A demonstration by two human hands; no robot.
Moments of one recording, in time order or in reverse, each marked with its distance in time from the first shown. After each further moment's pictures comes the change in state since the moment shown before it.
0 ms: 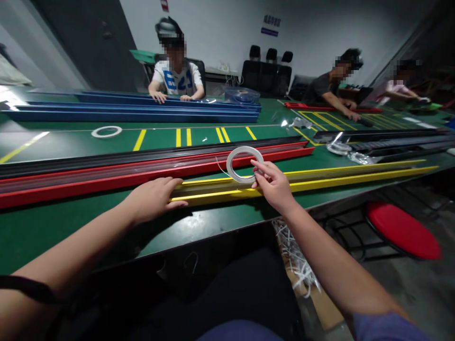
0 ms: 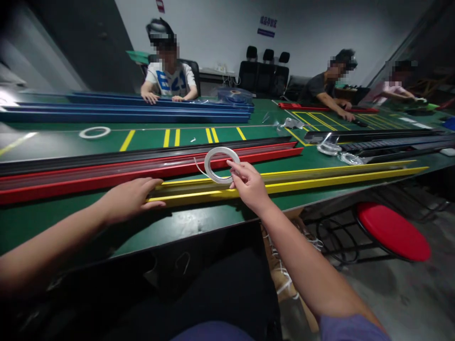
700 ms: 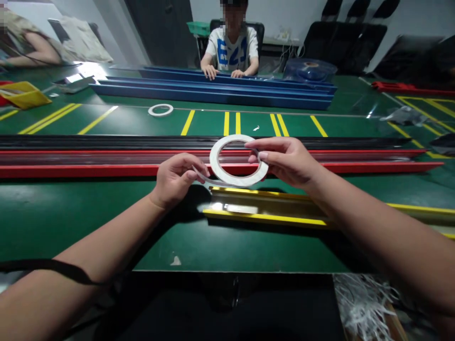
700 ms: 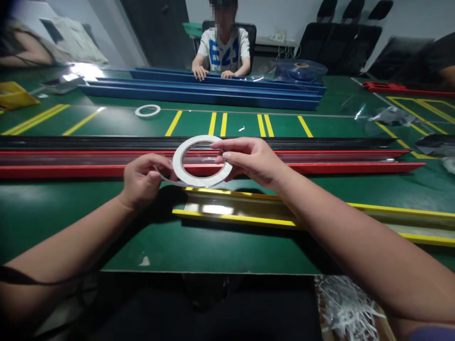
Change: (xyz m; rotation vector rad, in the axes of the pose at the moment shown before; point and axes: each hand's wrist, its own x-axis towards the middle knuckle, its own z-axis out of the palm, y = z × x) left_hand 0.005 -0.054 0.024 -1.065 0.767 0.105; right_hand 0.130 0.003 0.125 0.580 -0.654 0.392
